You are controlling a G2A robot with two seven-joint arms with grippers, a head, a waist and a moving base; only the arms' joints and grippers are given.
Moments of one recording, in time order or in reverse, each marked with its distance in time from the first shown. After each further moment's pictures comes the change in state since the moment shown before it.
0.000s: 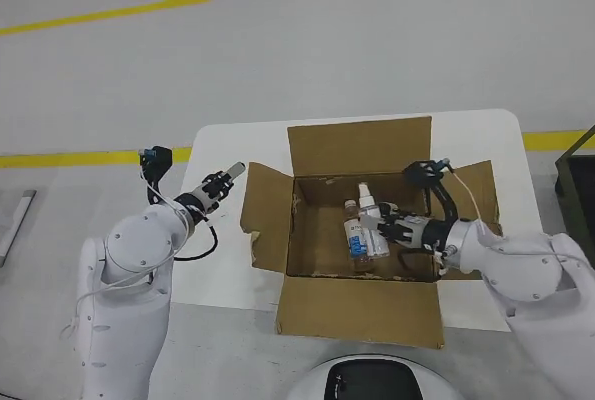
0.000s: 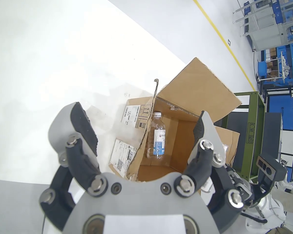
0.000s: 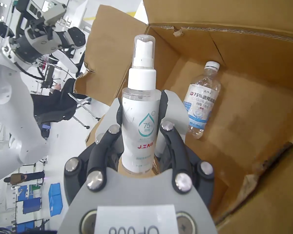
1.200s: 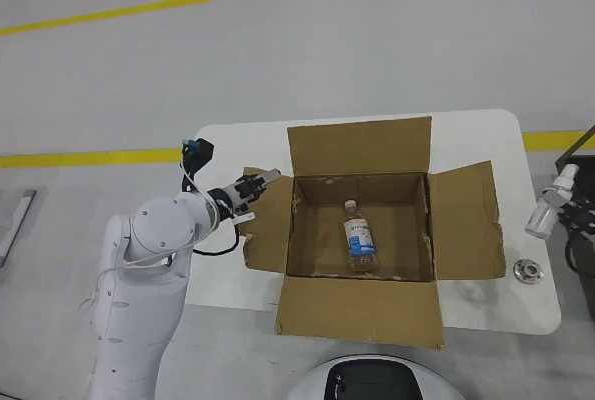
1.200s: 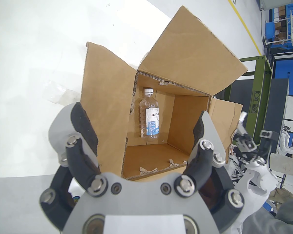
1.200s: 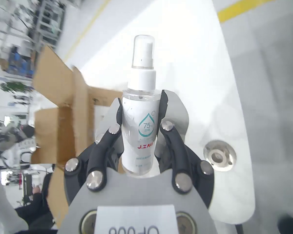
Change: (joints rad) left arm -0.118 -0.021 0.132 0.080 -0.020 -0.028 -0.142; right arm -0.401 -0.025 0.817 -0.097 0.172 -0.024 -0.138
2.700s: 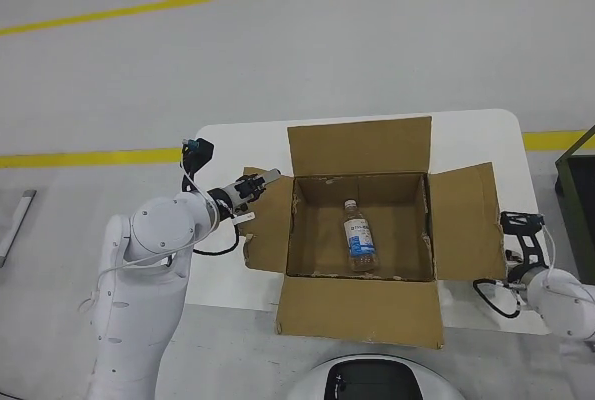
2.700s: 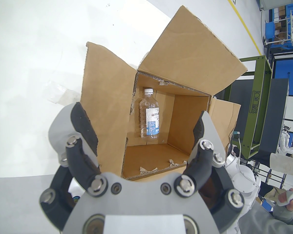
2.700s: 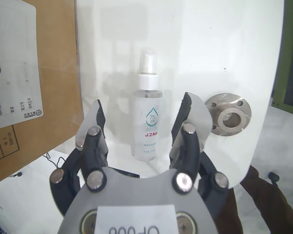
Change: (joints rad) left arm 0.000 0.000 0.000 0.000 0.000 0.000 0.000; right arm 0.020 -0.004 -0.436 0.097 -0.711 0.064 0.259
